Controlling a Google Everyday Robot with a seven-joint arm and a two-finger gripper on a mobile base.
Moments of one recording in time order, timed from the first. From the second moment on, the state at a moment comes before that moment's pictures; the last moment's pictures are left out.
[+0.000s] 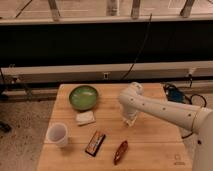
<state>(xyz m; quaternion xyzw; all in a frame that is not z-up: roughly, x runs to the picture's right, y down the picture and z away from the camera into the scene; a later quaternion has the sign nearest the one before) 0.136 0.178 0.853 -0.31 -0.10 -0.37 0.87</state>
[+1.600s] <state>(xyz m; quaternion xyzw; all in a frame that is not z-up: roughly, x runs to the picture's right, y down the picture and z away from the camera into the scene) 0.094 0.101 0.831 -0.30 -0.07 -0.39 0.87</state>
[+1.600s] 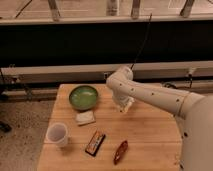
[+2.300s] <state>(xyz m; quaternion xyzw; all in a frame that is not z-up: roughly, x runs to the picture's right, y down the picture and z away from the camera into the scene) 0.048 0.074 0.831 -0.29 -0.07 -0.42 0.86</state>
